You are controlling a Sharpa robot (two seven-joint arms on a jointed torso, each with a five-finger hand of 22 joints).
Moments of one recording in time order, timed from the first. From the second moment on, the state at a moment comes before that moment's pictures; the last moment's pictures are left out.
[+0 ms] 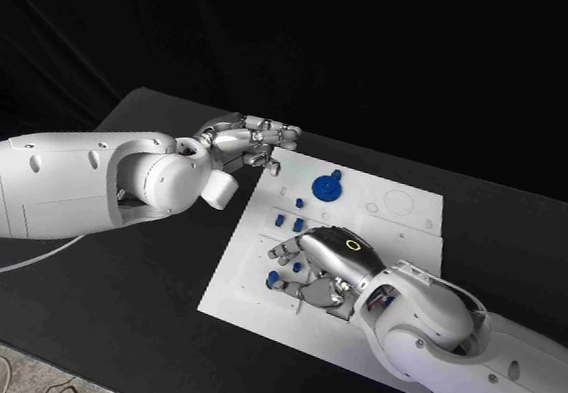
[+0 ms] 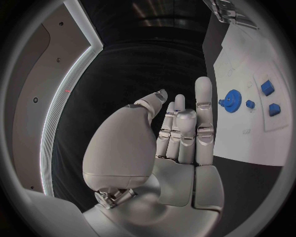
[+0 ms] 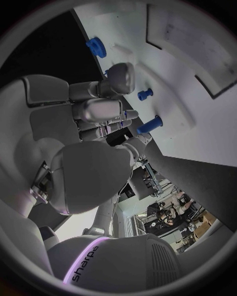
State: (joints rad) left arm 1.22 -0.92 -0.03 1.56 0.08 -0.20 0.28; left_hand 1.36 -0.16 0.40 0.06 0.15 1.00 0.17 0.12 0.07 1.05 0.09 0.44 0.21 1.31 0.01 1.20 0.79 0.16 1.33 0.10 0.44 0.90; right arm 0.97 -0.67 0.03 1.74 -1.74 -0.28 -0.10; right_hand 1.32 -0.15 0.29 0.09 0.10 0.97 0.16 0.06 0.07 1.06 0.09 0.12 0.07 1.47 -0.01 1.24 1.02 0.12 1.35 0.09 1.06 0.83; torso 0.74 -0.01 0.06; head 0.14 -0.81
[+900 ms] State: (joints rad) left arm 1.22 -0.93 -0.04 1.56 0.08 -0.20 0.27; left_hand 1.36 -0.16 0.40 0.06 0.15 1.00 0.18 0.13 0.07 1.05 0.09 0.44 0.21 1.31 0.01 1.20 0.78 0.16 1.33 0.10 0.44 0.90; right arm 1.03 -1.17 0.04 1.95 -1.28 -0.29 -0.26; right_hand 1.22 -0.08 -0.01 0.25 0.26 1.02 0.10 0.26 0.16 1.37 0.01 1.20 1.16 1.47 -0.06 1.44 1.31 0.11 1.44 0.04 1.29 1.13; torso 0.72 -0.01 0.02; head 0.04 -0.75
